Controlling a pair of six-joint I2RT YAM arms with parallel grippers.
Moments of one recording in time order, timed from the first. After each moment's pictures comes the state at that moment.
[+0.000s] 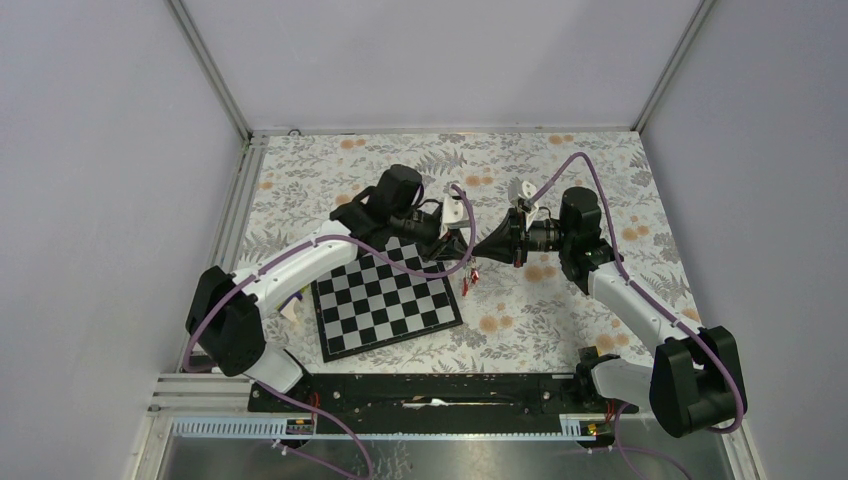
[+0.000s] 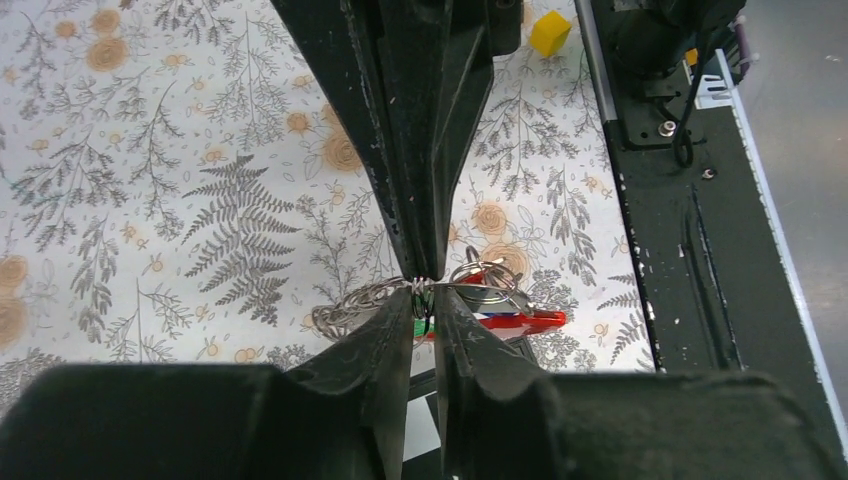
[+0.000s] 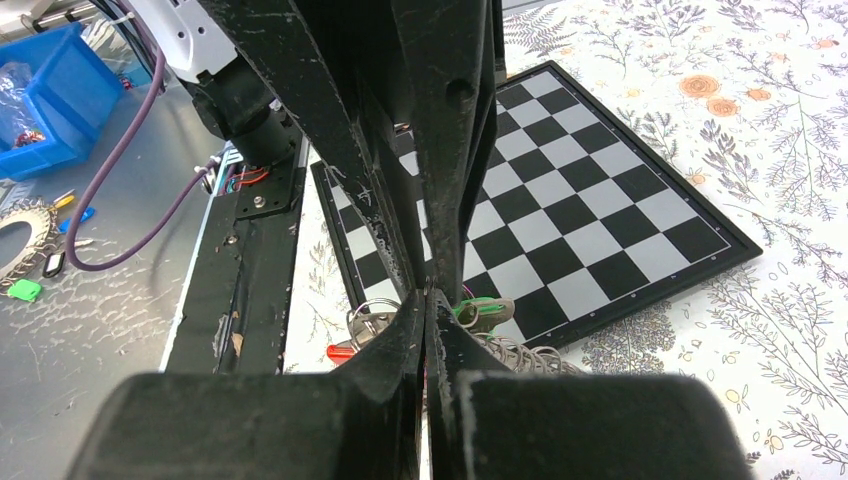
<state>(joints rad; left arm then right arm) -0.72 1.51 1.23 -0.31 0.83 0.47 0.30 1.20 0.69 0.28 -1.22 0.00</state>
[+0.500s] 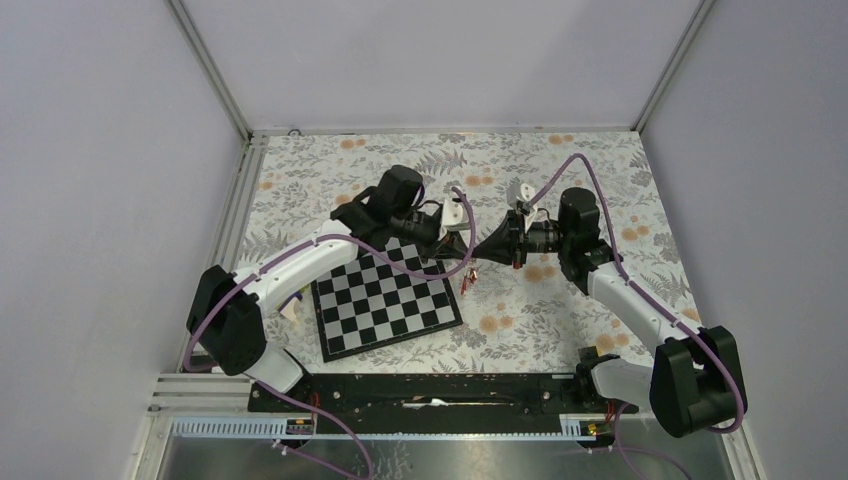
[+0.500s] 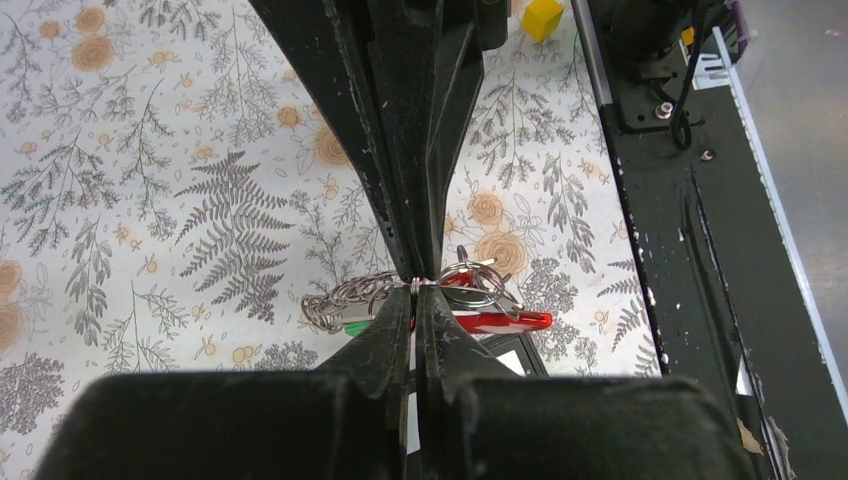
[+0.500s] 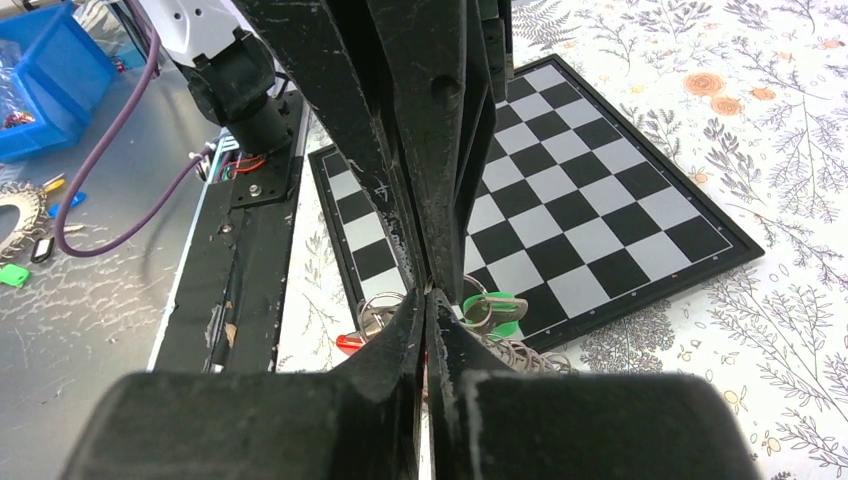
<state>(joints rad) -0.72 1.52 1.24 -0.34 0.85 0.51 0.30 1.20 0.69 0.25 -1.21 -0.05</state>
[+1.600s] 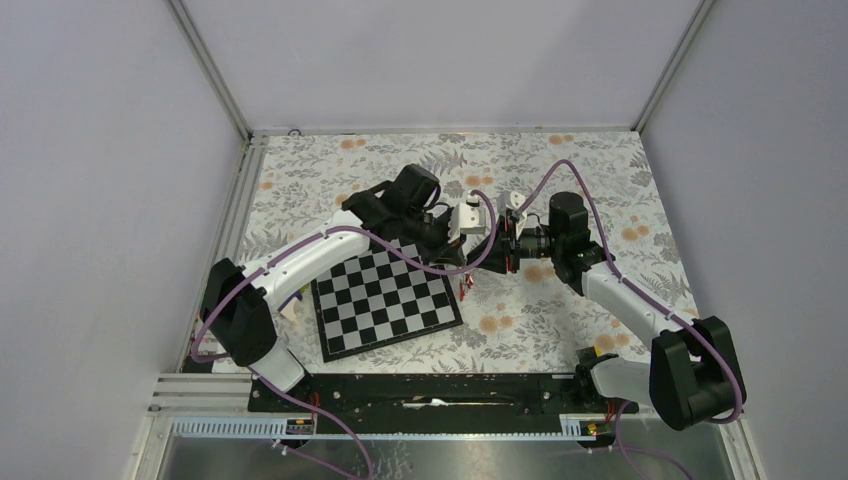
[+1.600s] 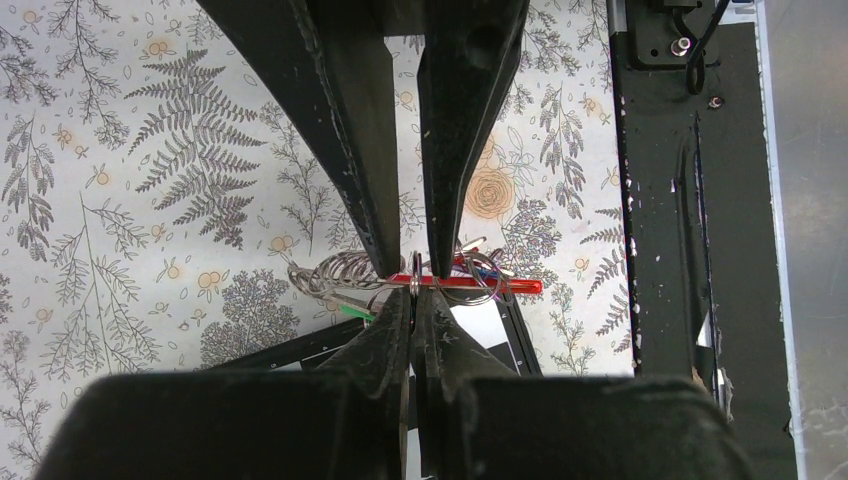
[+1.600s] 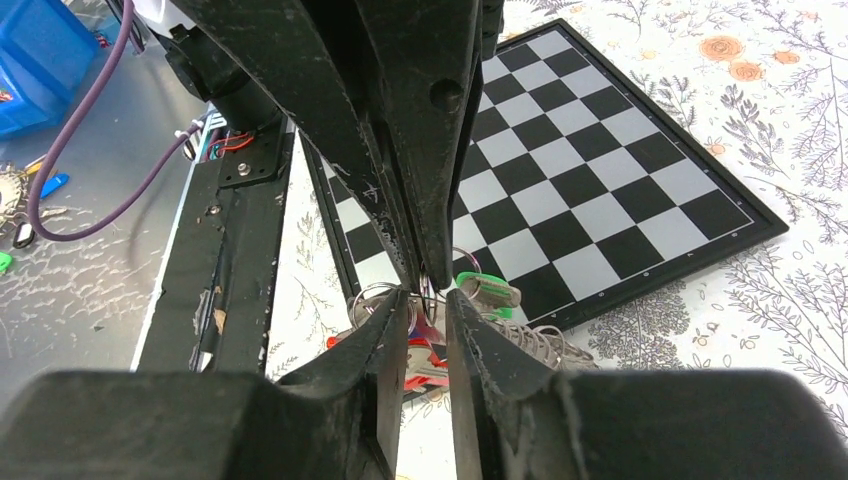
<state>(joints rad) -0.77 1.59 1.39 -0.64 0.69 0.54 0.34 1.23 0.68 0.20 -1.17 -0.13</state>
